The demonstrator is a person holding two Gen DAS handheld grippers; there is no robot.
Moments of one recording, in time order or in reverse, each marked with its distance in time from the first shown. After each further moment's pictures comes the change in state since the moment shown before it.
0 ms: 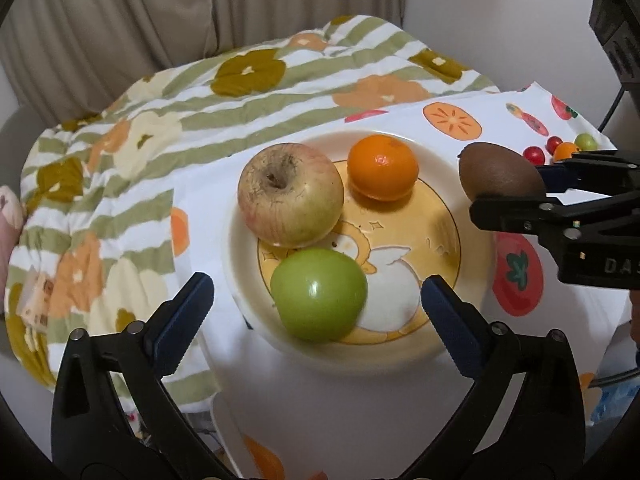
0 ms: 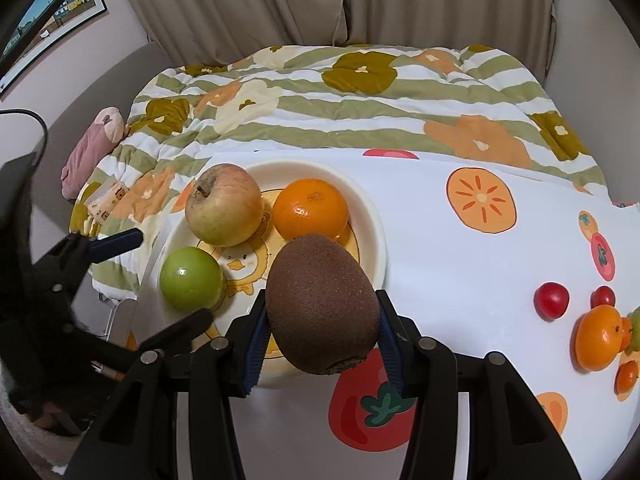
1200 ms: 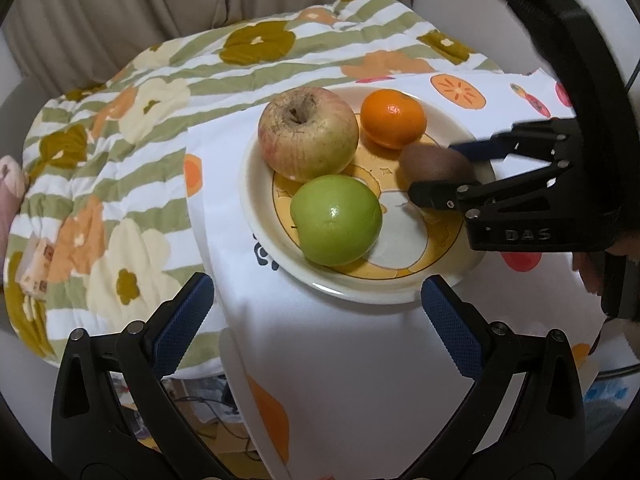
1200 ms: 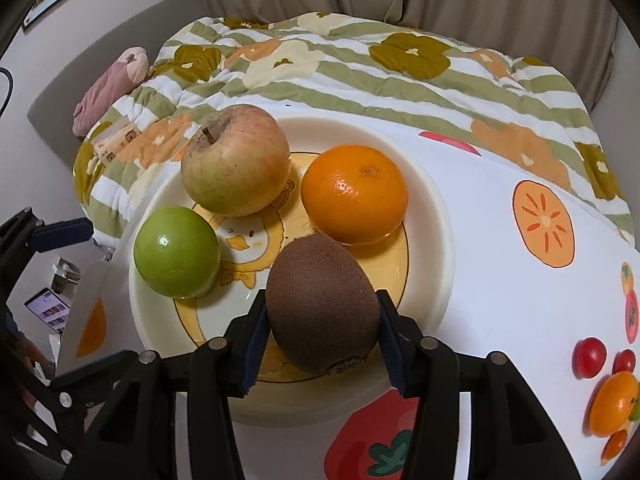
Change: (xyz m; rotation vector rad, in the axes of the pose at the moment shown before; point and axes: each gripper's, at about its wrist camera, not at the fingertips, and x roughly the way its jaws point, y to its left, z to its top) left arm -0.007 0.012 -0.029 -0.038 0.091 0.003; right arm 0.054 0.019 0.004 -0.186 0.064 0.043
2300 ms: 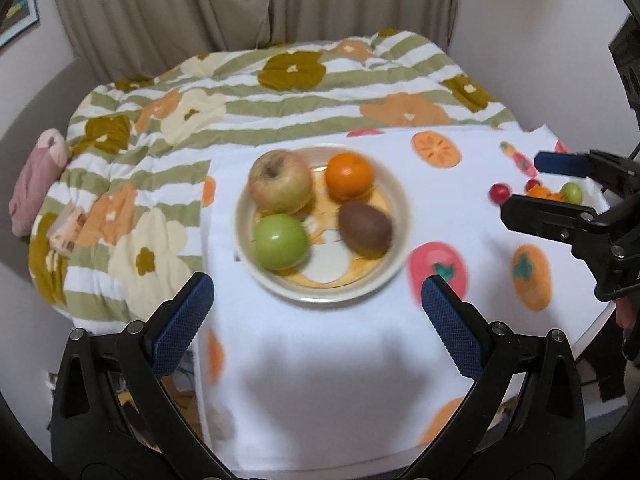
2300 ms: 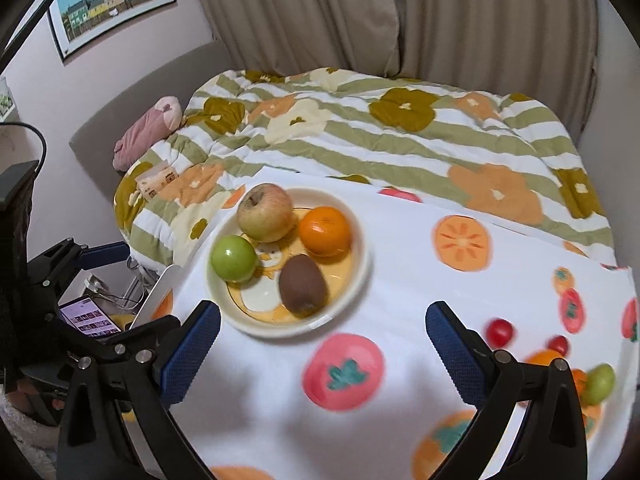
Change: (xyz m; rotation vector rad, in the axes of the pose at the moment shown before) left arm -0.092 -0.081 0.021 -0.180 -0.085 0.108; right arm -0.147 -0.051 -0.032 0.007 -0.143 0.080
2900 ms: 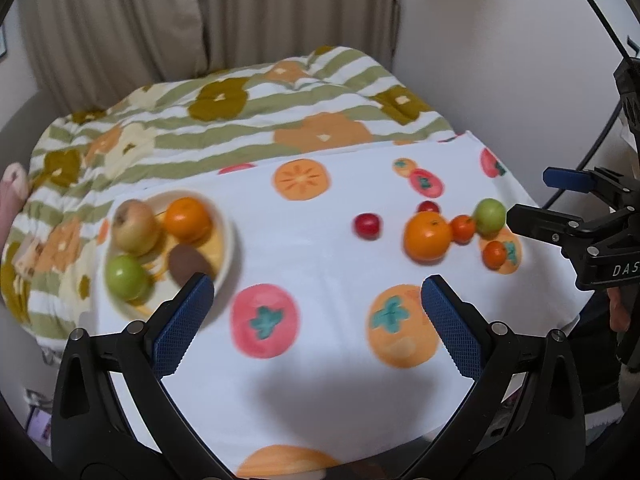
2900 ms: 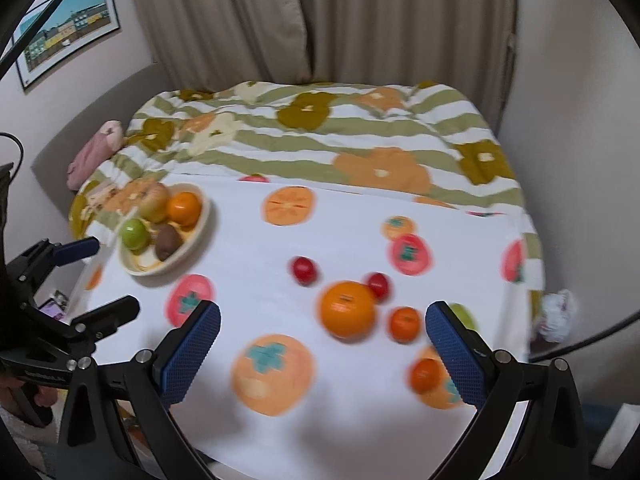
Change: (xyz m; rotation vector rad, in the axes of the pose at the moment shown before) left arm -0.006 -0.174 0.020 0.067 -0.059 -0.105; right arm -0.102 -0.153 -0.065 0.086 -0.026 -0.209
